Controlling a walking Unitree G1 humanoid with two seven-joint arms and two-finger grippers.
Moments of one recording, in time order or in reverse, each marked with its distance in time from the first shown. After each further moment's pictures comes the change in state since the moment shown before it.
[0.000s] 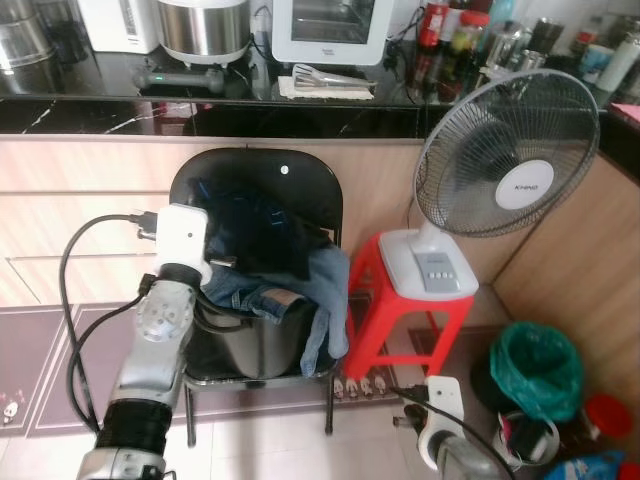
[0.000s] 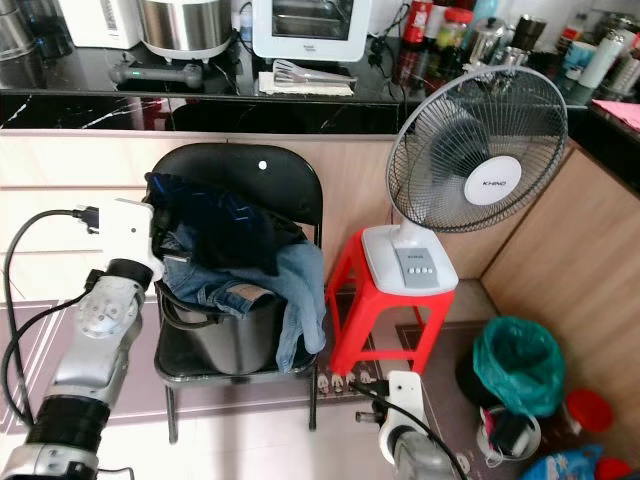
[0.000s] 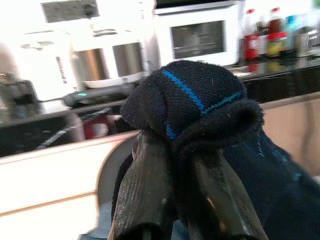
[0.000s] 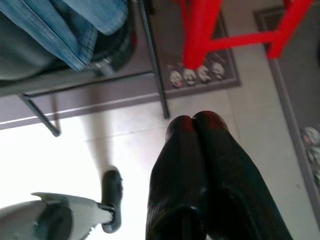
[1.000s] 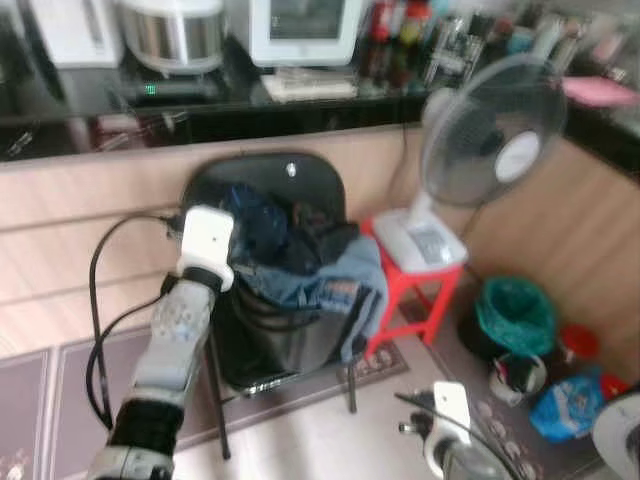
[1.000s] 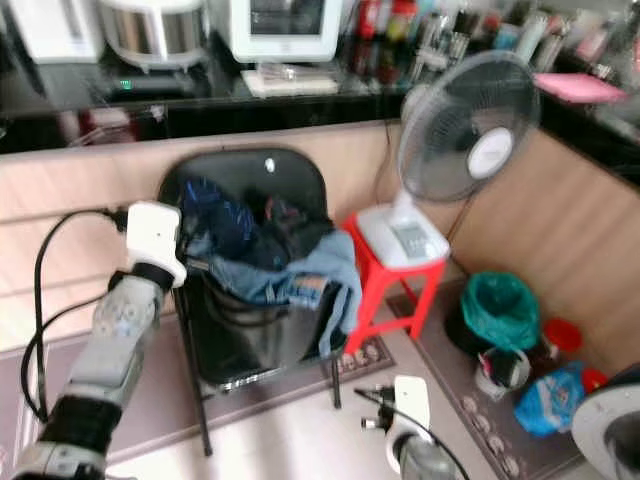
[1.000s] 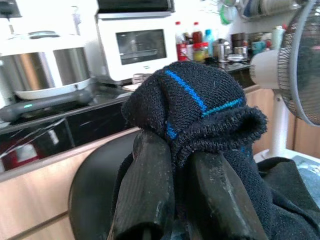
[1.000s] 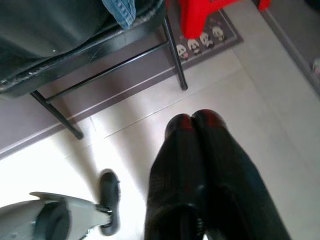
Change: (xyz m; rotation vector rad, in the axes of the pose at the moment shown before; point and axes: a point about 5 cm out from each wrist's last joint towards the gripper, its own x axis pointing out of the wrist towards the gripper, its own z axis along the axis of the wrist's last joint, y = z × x) left arm 0.001 -0.003 0.000 0.006 0.000 -0.084; right arm 0.001 0.007 -0.001 0.005 0.012 0.017
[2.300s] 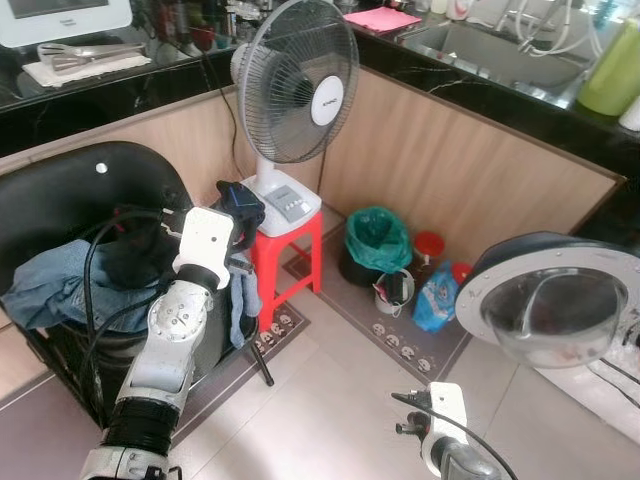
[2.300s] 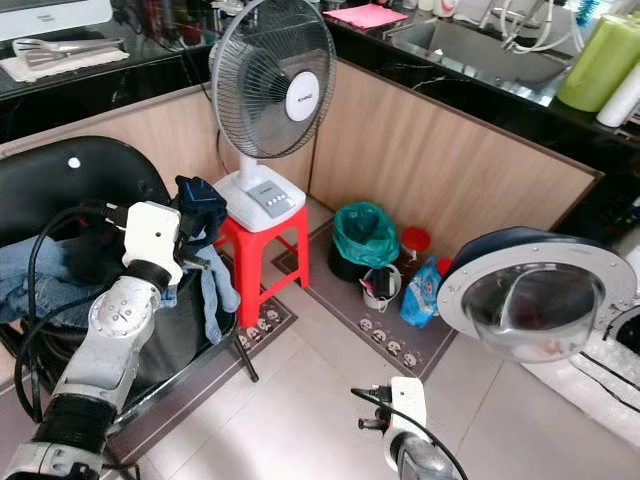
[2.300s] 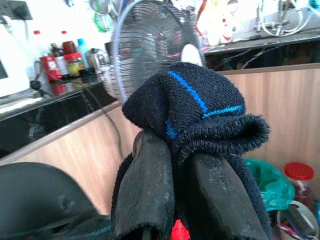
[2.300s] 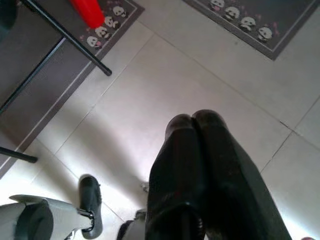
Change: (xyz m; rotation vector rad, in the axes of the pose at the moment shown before) left arm 0.001 -0.006 0.000 0.037 0.002 -0.014; right arm -0.001 -0.004 -0.001 -0.009 0.010 -0.009
